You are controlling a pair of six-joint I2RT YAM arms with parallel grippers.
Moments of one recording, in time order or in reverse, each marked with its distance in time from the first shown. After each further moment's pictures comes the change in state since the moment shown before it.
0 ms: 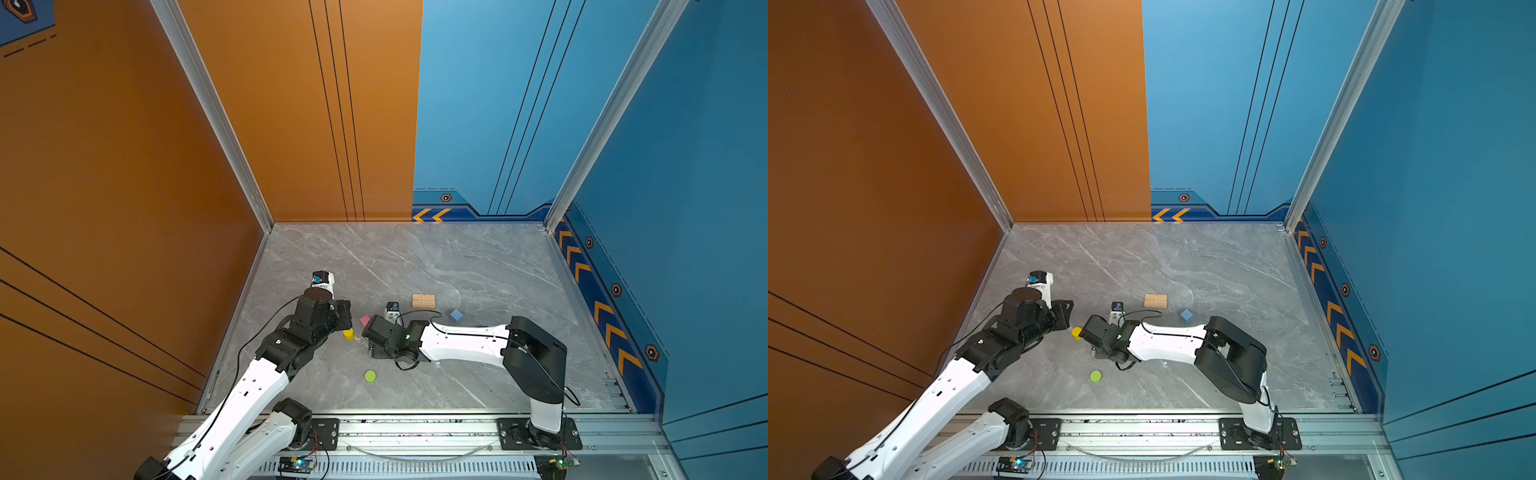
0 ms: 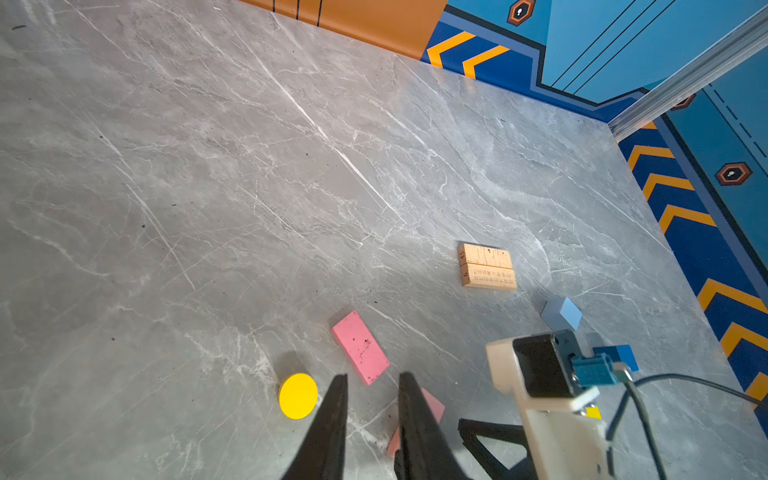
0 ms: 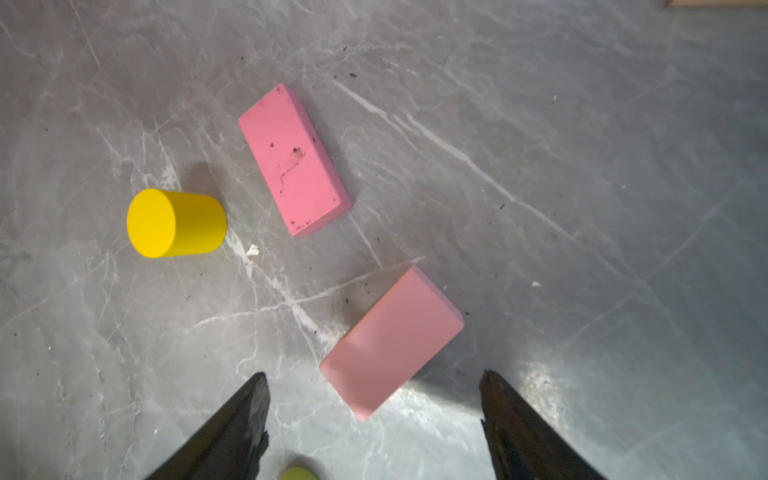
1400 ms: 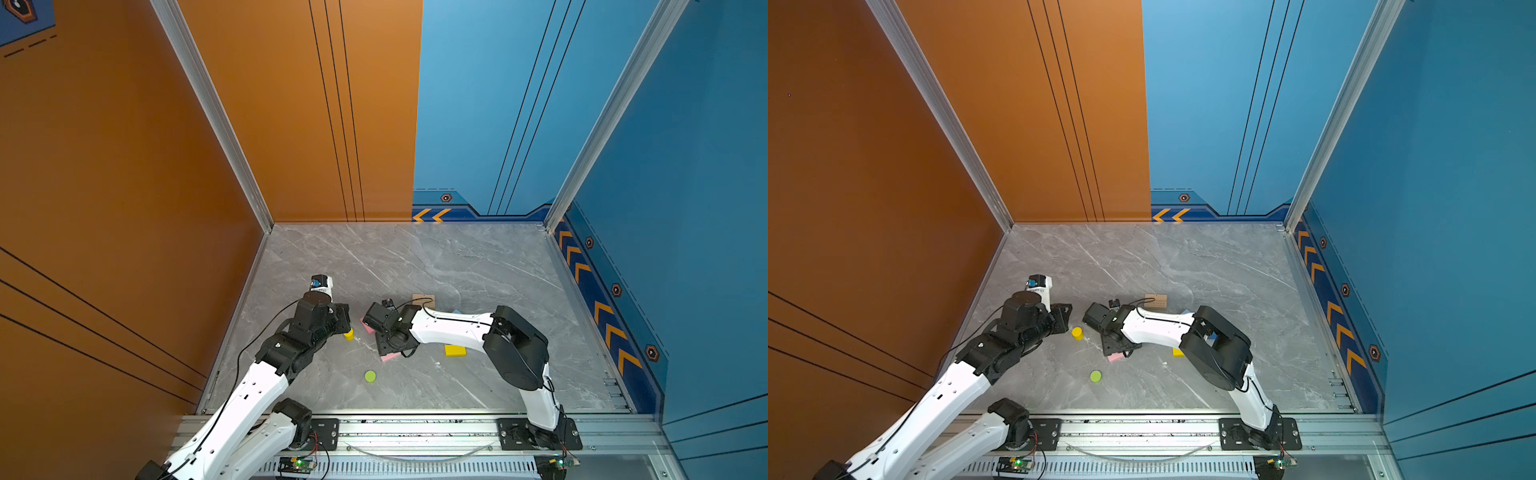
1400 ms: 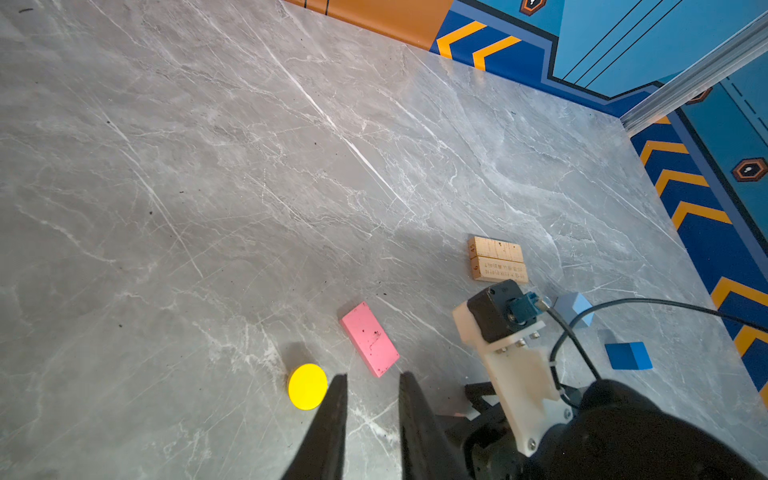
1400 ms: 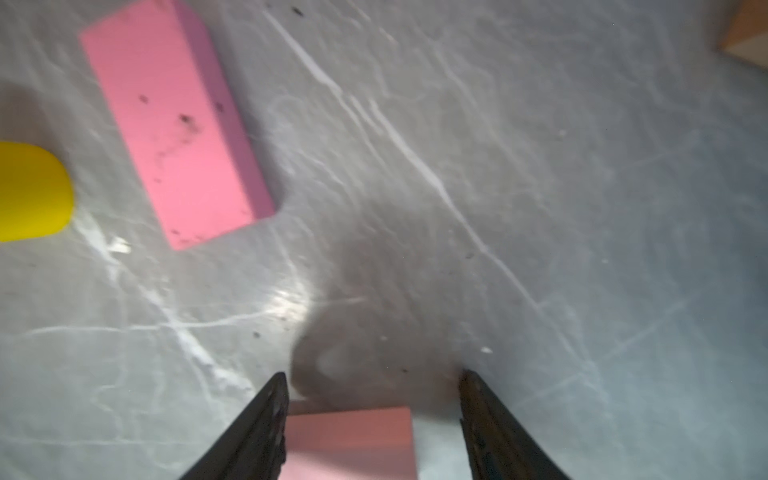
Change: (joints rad) left arm 0.008 -0.018 -0.038 0.002 0.000 0.000; right arm -0.094 0.116 0.137 -0.234 -0.099 -0.305
